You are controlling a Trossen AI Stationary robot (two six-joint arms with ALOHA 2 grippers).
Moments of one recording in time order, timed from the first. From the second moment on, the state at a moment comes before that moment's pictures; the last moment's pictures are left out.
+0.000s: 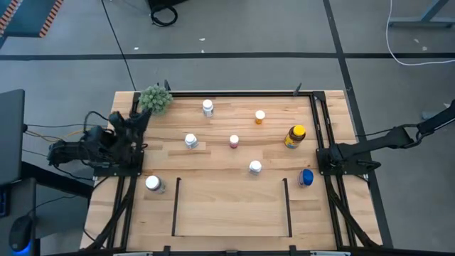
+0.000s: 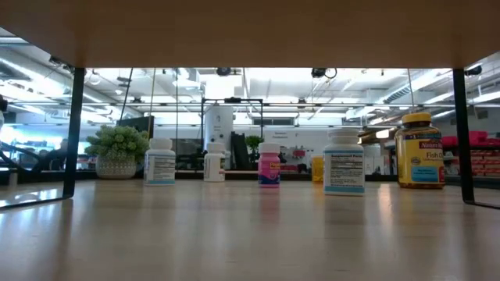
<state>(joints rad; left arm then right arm) -0.02 0.12 0.21 0.52 -0.61 -0.27 0.19 0.16 1.74 -0.46 0.23 0.09</state>
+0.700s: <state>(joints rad) -0.02 0.81 1.12 0.25 -0.59 -0.37 0.21 0.23 1.00 -0.32 0.61 0.40</state>
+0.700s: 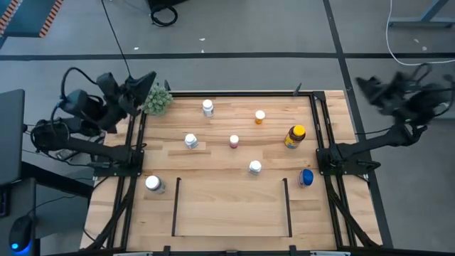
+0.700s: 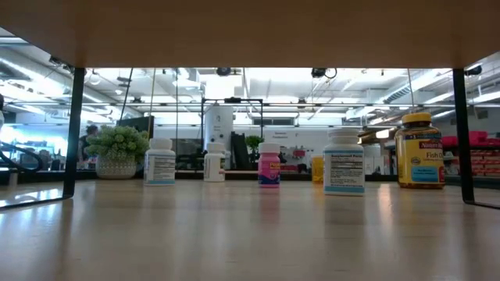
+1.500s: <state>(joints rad) -0.04 0.85 1.37 -0.55 -0.49 -0.33 0.21 0.89 1.20 -0.45 0.68 0.46</state>
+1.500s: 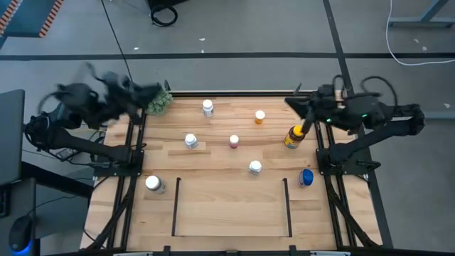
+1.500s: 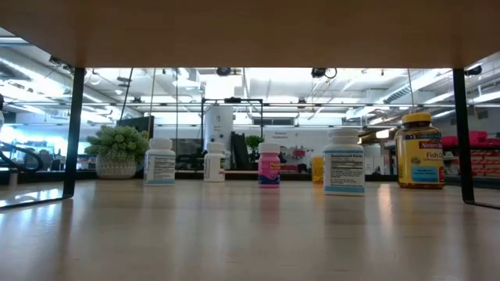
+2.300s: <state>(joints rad) -0.11 1.04 1.39 -1.55 0.04 -0.50 0.21 0.99 1.22 -0.73 0.40 0.61</state>
